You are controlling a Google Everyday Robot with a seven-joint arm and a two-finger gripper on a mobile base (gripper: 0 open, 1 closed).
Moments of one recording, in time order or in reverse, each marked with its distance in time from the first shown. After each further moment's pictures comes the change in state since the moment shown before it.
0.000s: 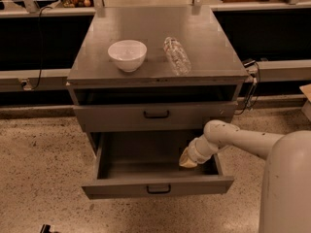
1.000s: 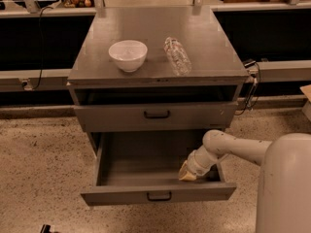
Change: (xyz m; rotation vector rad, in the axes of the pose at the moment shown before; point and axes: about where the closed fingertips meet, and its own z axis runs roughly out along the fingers) arm 0.010 0.049 0.036 -0.136 -0.026 0.060
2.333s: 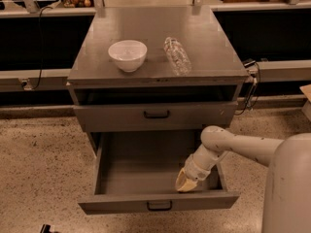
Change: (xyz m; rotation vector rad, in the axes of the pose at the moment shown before) arm -0.025 0.071 -0.024 -0.237 -0.032 -0.087
